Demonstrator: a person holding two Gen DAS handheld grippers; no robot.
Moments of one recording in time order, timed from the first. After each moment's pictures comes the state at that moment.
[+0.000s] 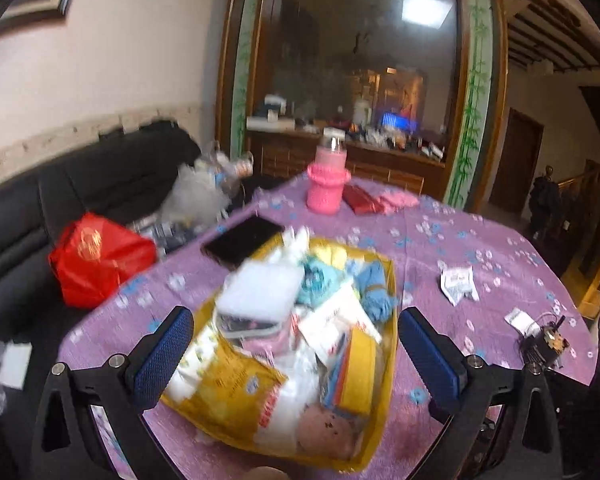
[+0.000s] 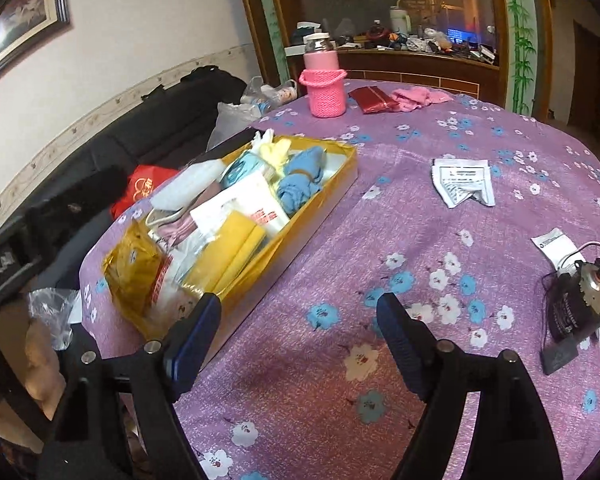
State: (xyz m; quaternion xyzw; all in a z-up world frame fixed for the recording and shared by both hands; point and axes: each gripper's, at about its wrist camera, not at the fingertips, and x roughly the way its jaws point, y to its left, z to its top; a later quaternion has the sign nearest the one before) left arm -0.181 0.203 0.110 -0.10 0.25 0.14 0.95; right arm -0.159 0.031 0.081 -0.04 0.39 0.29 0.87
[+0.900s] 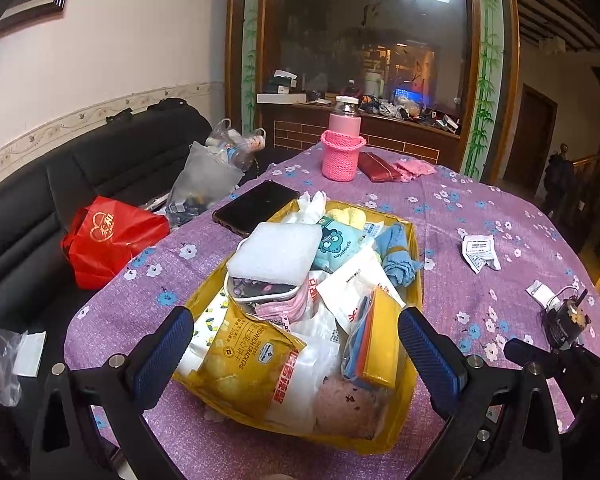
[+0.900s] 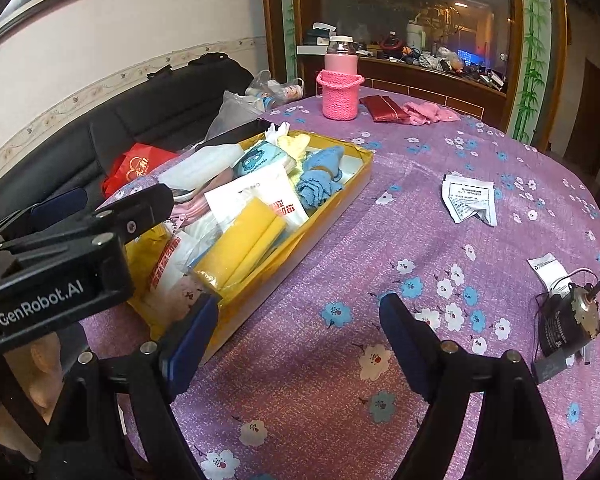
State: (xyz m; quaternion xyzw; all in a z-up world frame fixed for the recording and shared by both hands) left arm -0.179 0.196 0.089 -0.08 0.29 0.16 0.94; right arm -0.177 0.052 0.080 -0.10 0.37 0.28 0.88
